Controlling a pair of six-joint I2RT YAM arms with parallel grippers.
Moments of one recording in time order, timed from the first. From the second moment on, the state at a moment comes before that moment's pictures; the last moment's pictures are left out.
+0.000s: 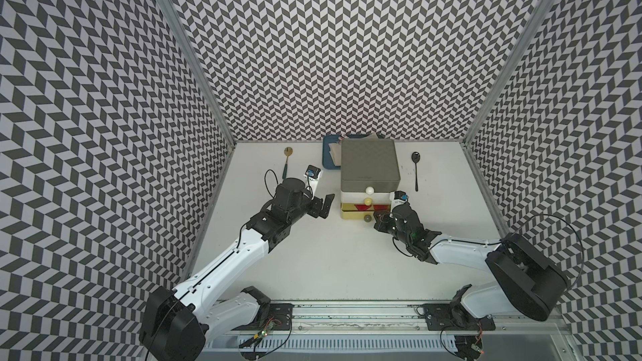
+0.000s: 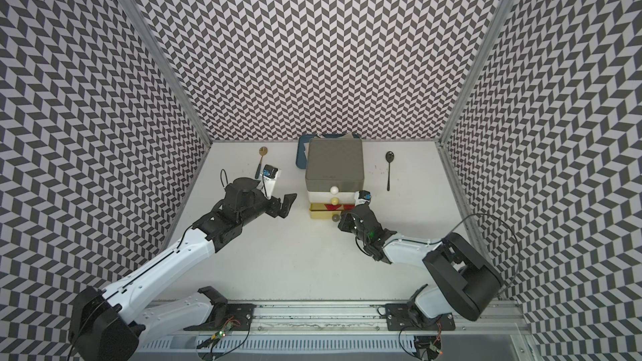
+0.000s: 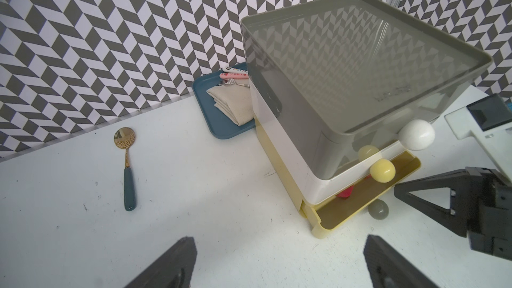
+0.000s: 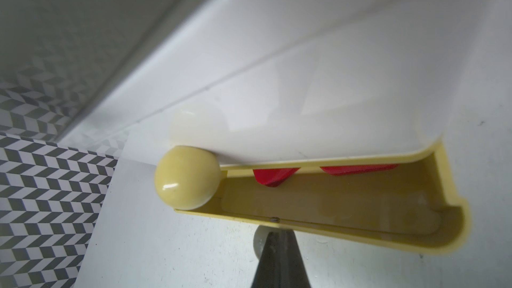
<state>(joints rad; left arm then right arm) -0.56 1.10 0.83 -0.20 -0.04 -0.01 0.66 1.45 0.49 0.42 0.10 0.79</state>
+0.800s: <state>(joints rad) -0.54 1.10 0.82 -0.20 0.00 -0.03 0.29 1.28 0.32 0.24 -0.41 0.78</state>
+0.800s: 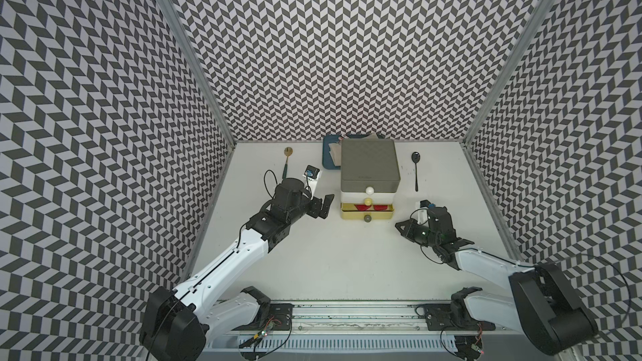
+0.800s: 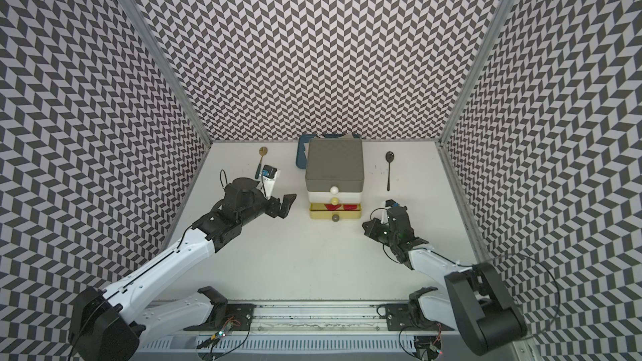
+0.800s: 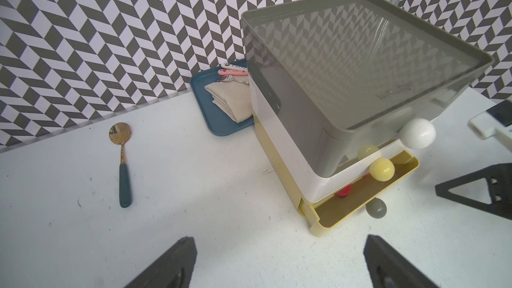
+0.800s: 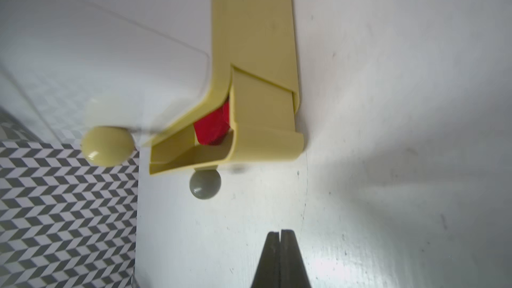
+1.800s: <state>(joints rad) -0.51 1.13 0.82 -0.20 0.00 -0.02 0.27 1.68 0.46 0.66 -0.49 0.84</state>
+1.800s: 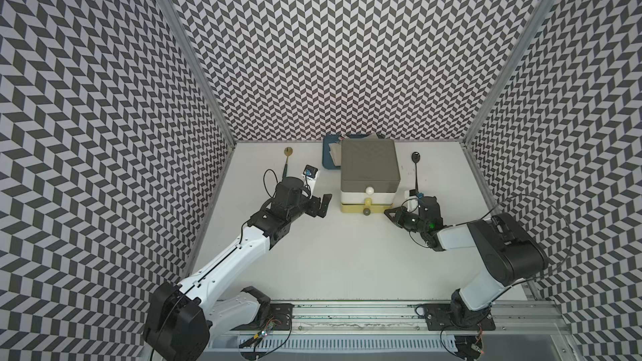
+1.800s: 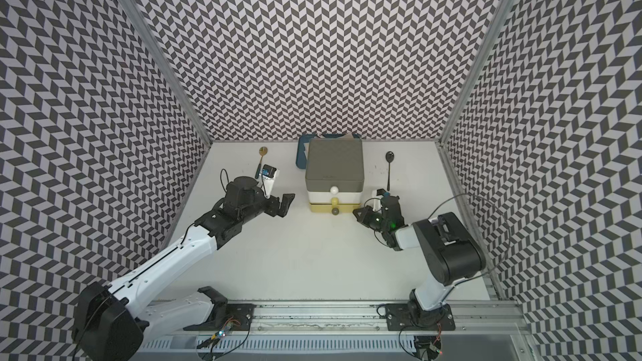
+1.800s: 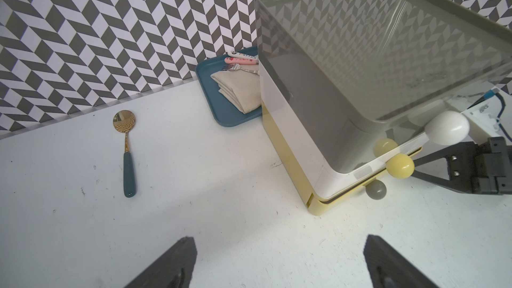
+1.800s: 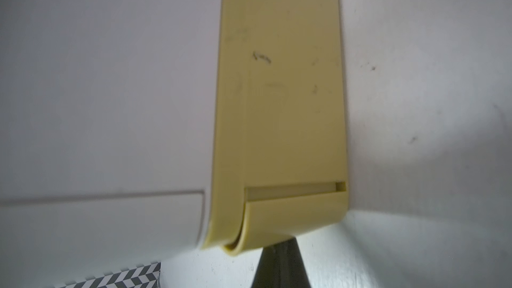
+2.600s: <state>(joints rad) -0.26 1.13 0.84 -0.10 -0.10 -0.20 0.27 1.01 0.39 0.30 -0.35 0.66</state>
